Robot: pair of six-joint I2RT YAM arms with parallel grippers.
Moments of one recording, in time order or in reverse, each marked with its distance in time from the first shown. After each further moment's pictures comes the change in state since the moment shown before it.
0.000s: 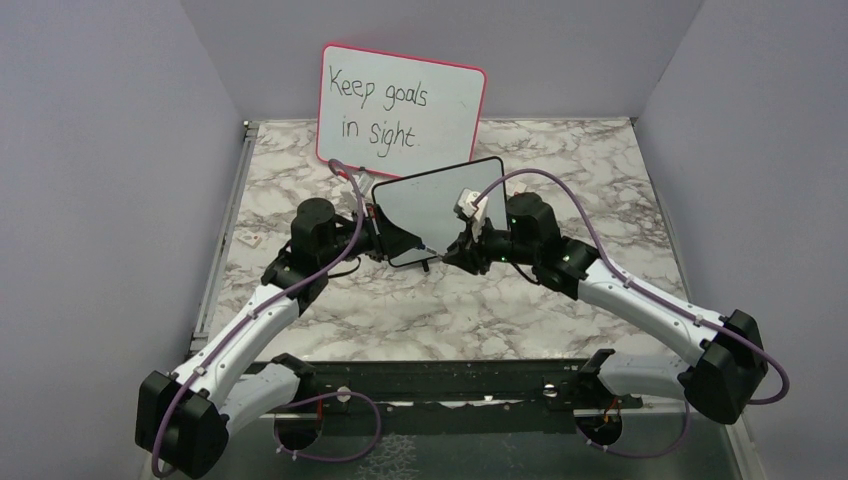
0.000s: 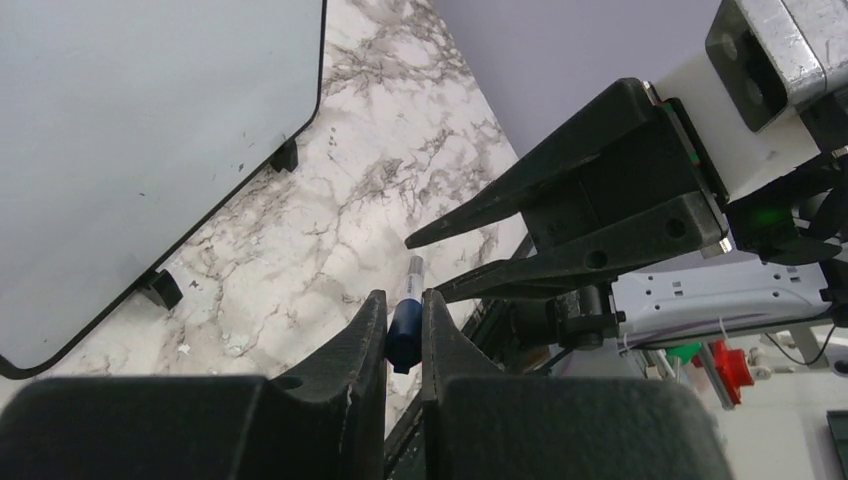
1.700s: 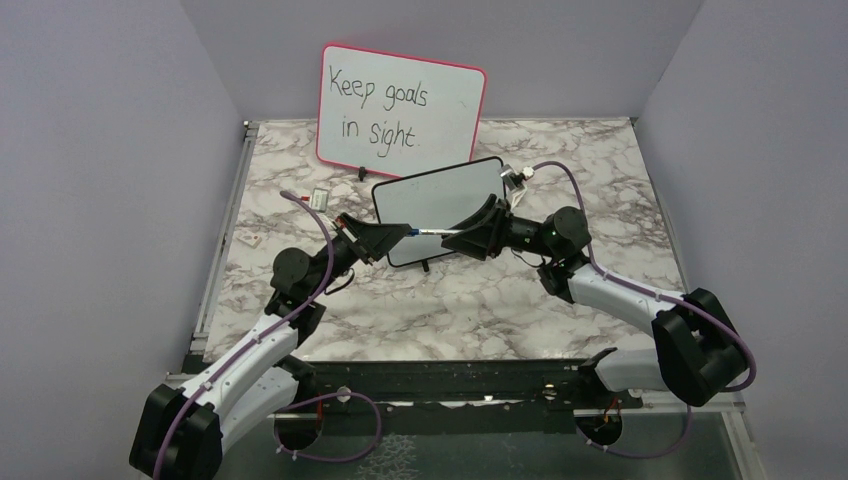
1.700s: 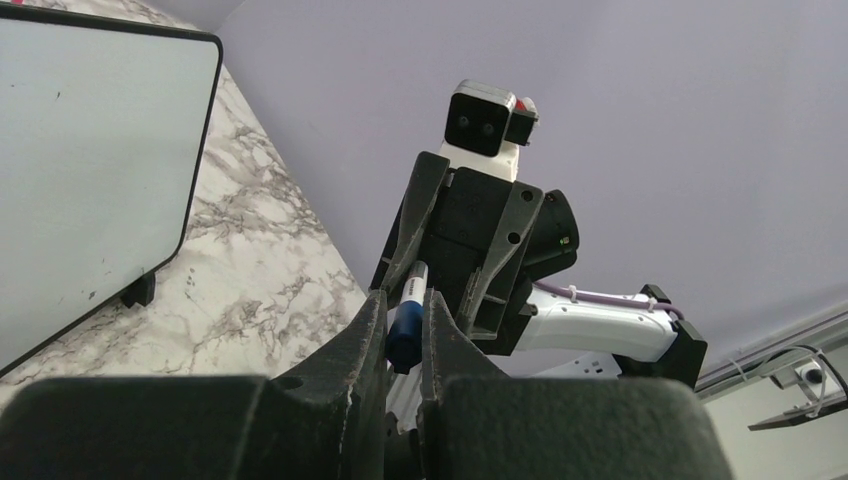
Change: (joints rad) left arm 0.001 -0.102 -0.309 0.698 -0.174 -0.449; right arm -0.200 0.122 -0.269 1.094 -0.404 1.022
